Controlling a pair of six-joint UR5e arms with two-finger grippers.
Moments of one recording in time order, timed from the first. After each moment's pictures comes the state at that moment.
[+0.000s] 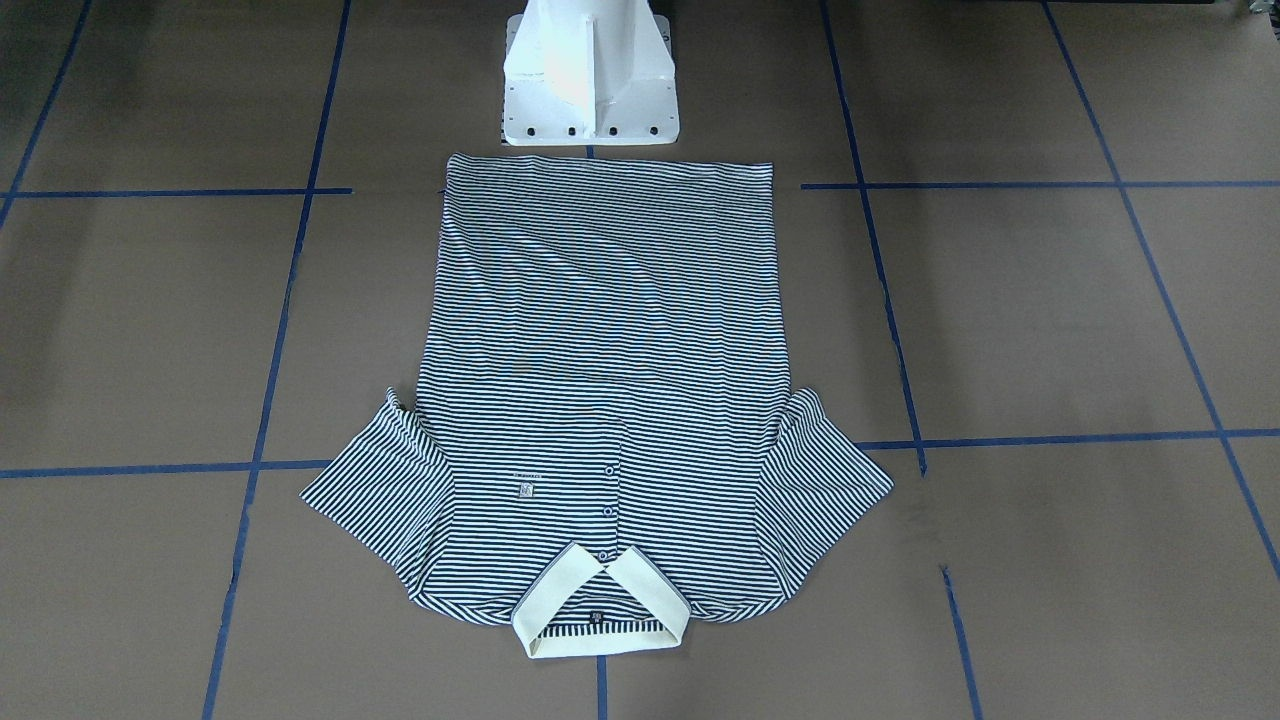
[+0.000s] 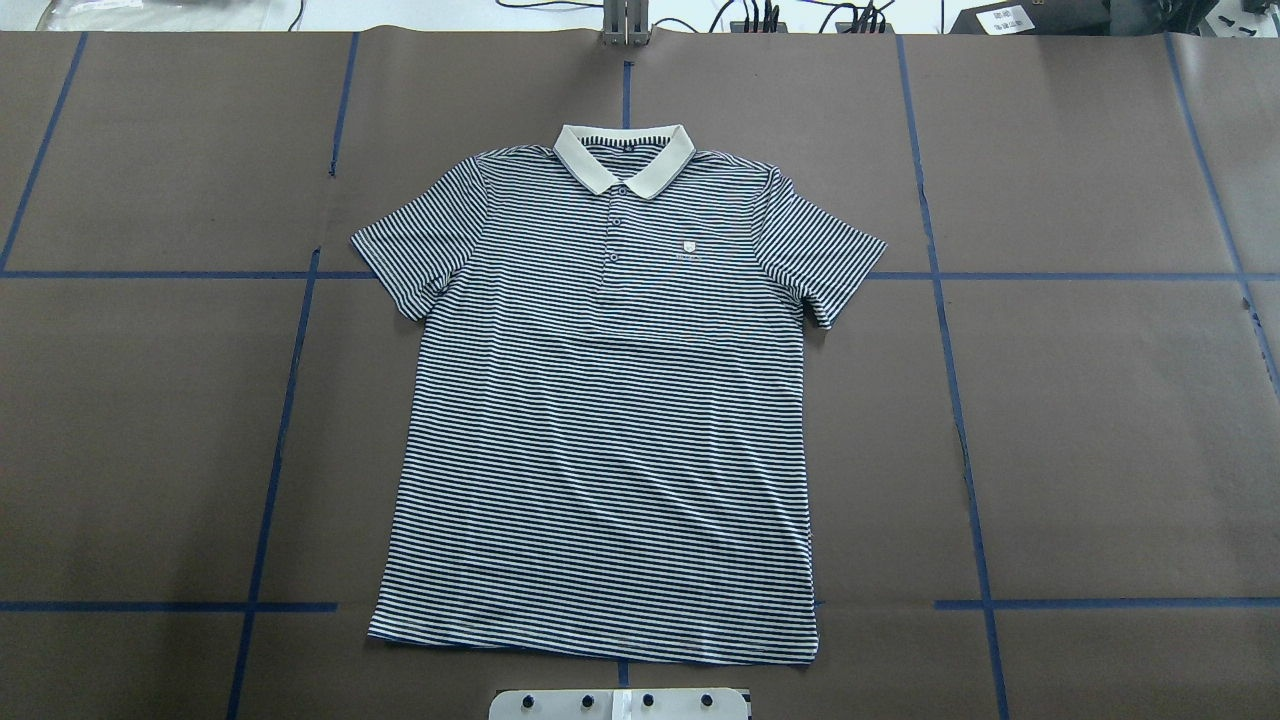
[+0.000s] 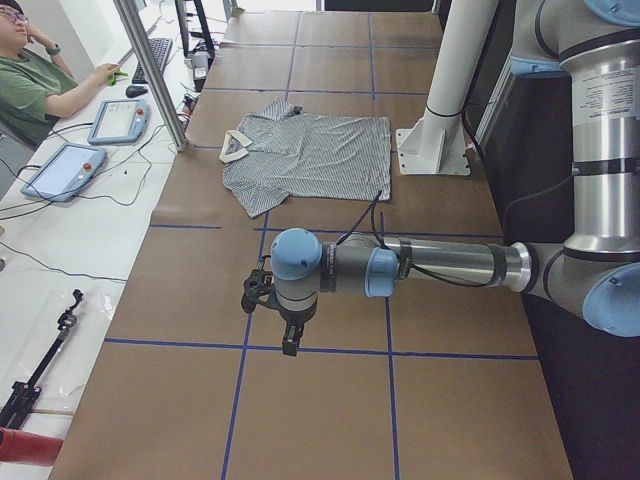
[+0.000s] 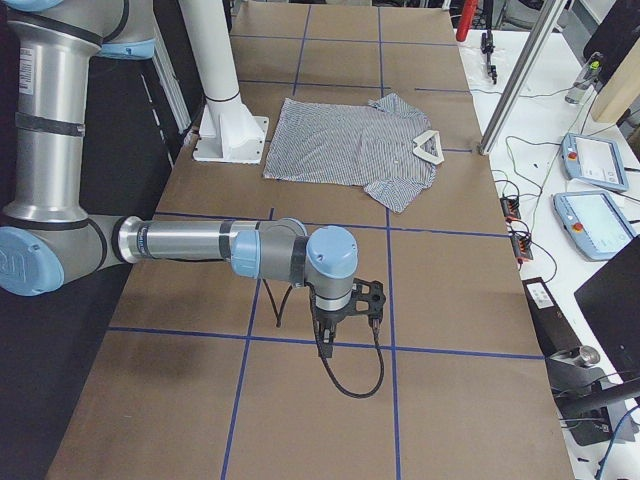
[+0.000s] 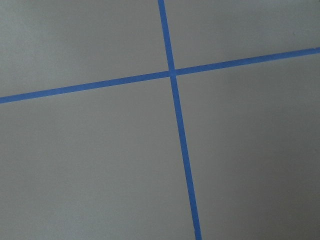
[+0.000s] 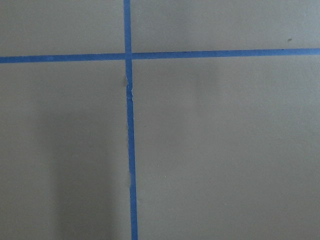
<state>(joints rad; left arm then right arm) -1.60 -1.43 -1.76 -1.58 -2.36 0.13 1.64 -1.73 1.79 -1.69 2.29 -0.04</state>
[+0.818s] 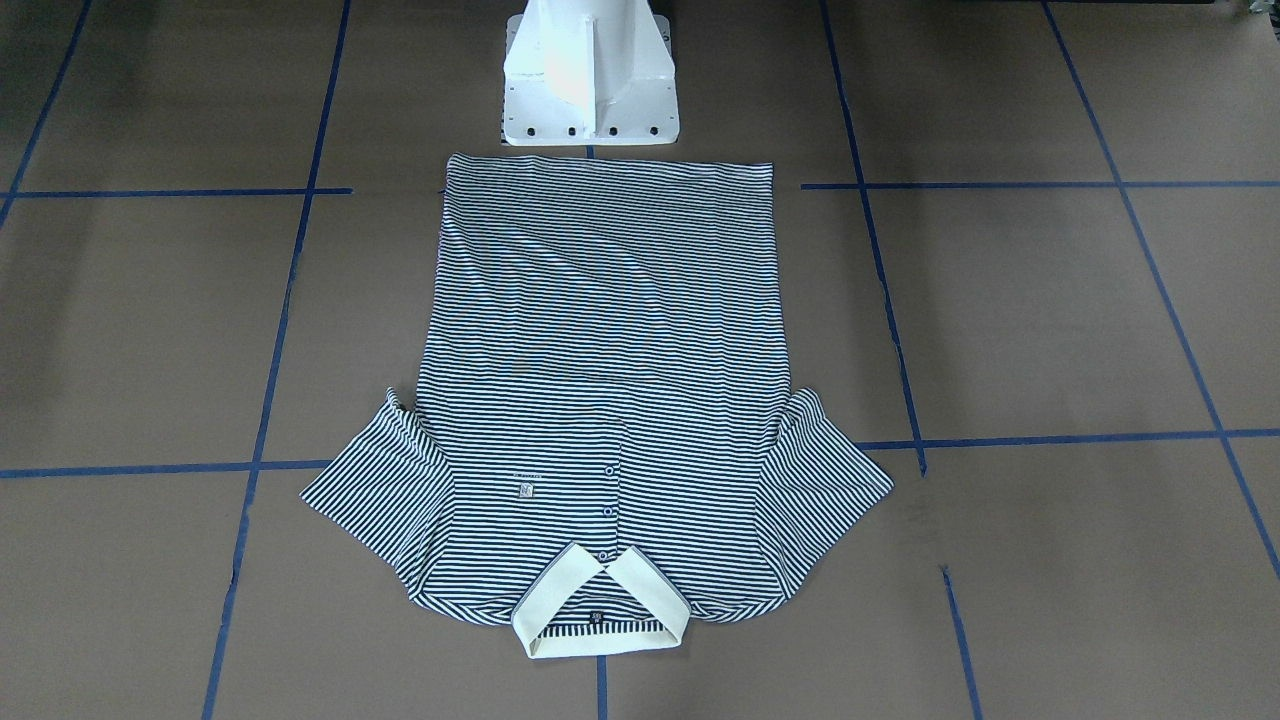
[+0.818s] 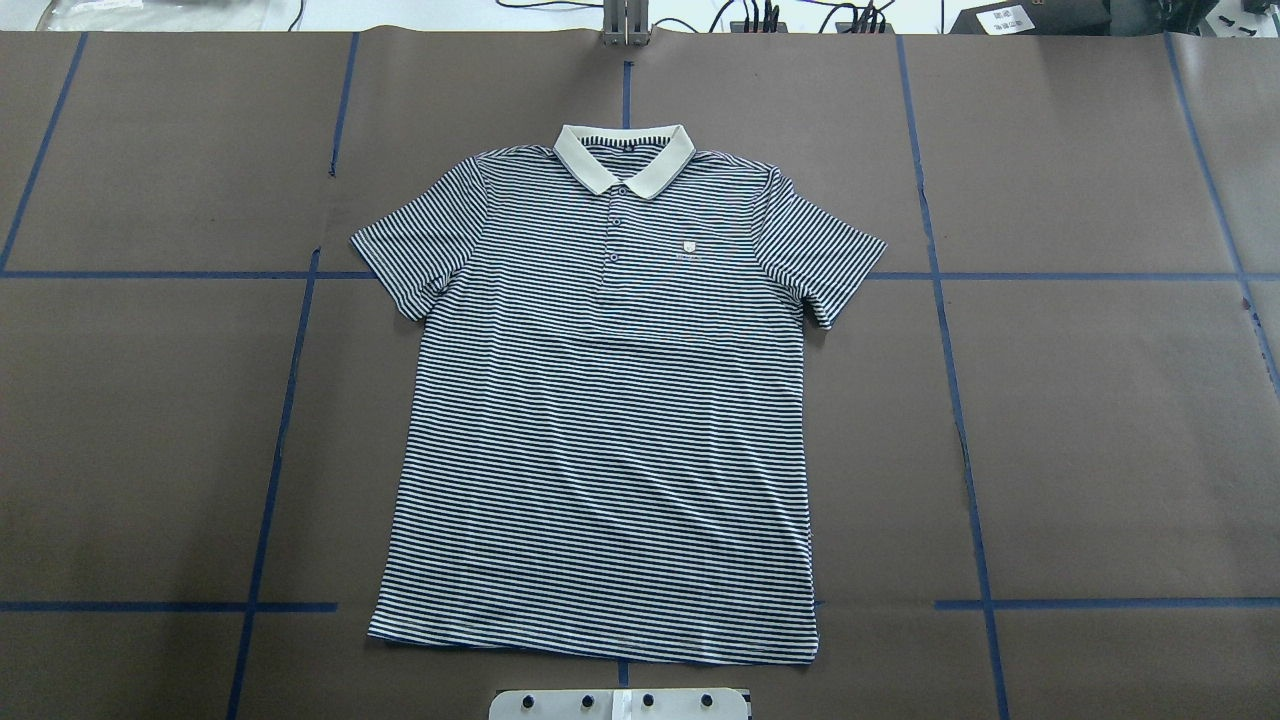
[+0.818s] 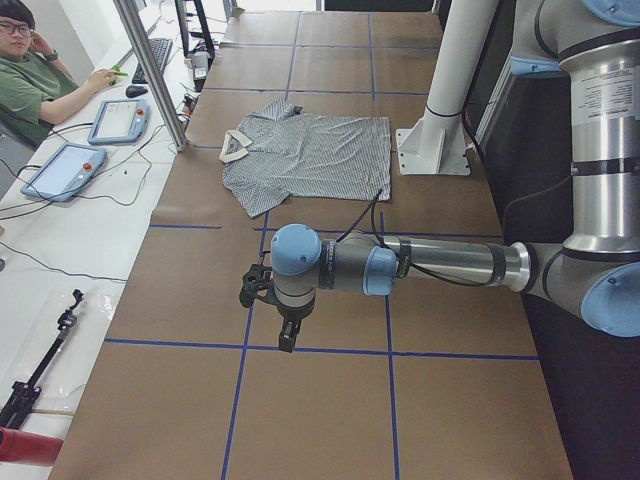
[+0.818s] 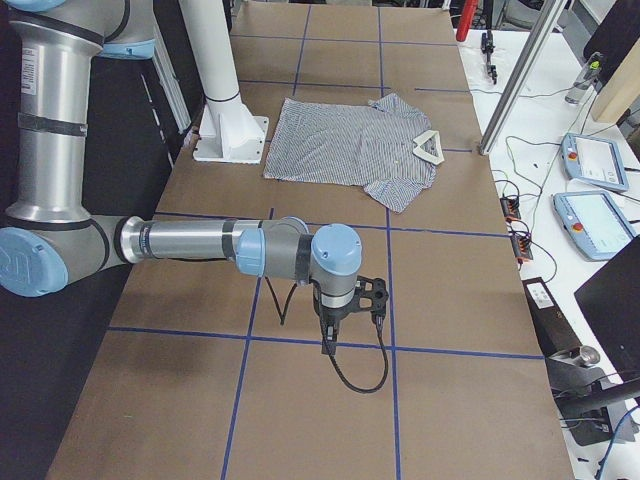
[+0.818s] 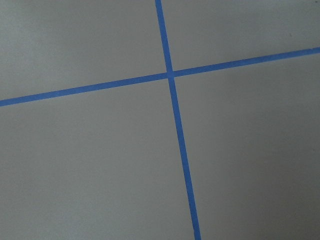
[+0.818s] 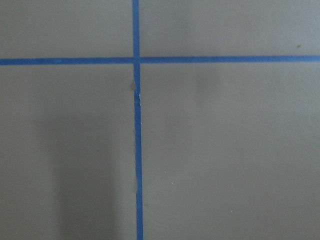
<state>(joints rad) -1.58 -1.44 -1.77 -1.64 -2.36 0.13 1.62 -1.70 1.79 -1.67 2.30 -0.03</state>
